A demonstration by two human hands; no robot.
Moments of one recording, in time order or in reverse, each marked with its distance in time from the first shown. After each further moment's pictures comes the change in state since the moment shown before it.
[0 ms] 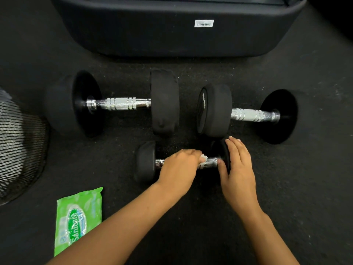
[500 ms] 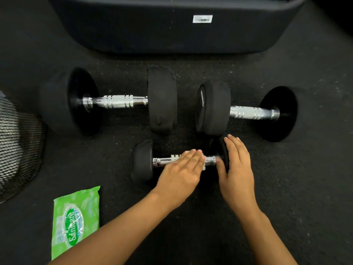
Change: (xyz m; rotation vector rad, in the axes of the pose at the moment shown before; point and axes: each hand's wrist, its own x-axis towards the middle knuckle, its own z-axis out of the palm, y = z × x) left_hand -0.018 -0.001 0.011 0.189 0.135 0.299; right_hand -0.001 0.001 0.001 0.021 0.013 0.012
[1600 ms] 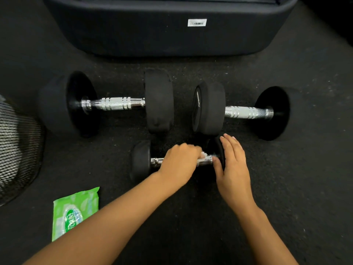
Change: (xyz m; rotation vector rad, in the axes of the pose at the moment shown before) left_hand 0.041 -0.005 -0.019 -0.135 -0.306 -0.308; right_hand 0.001 -0.001 -0.003 0.015 -0.039 0.012
